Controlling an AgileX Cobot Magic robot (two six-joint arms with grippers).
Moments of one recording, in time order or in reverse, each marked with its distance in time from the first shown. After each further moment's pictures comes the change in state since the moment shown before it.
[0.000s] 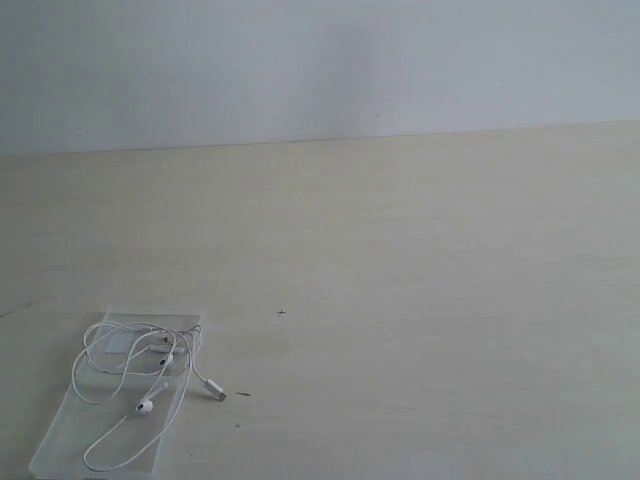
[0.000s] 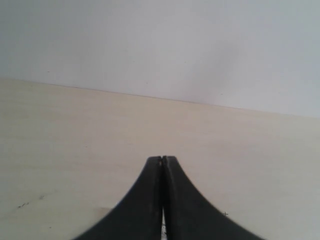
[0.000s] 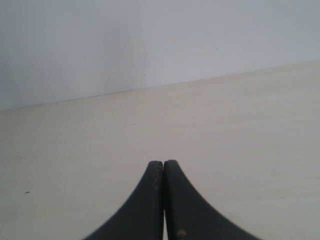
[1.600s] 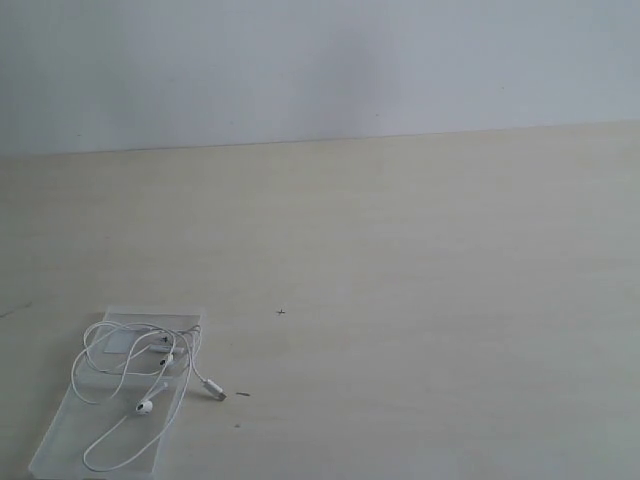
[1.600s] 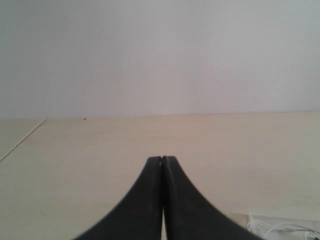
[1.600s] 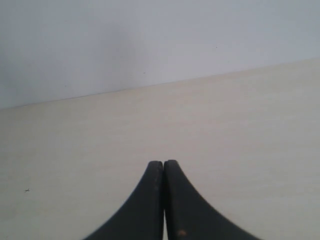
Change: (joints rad) left arm -0.004 -0.392 0.174 -1.638 0.484 1.927; right arm 0.000 0.000 0.000 0.000 0.006 -0.001
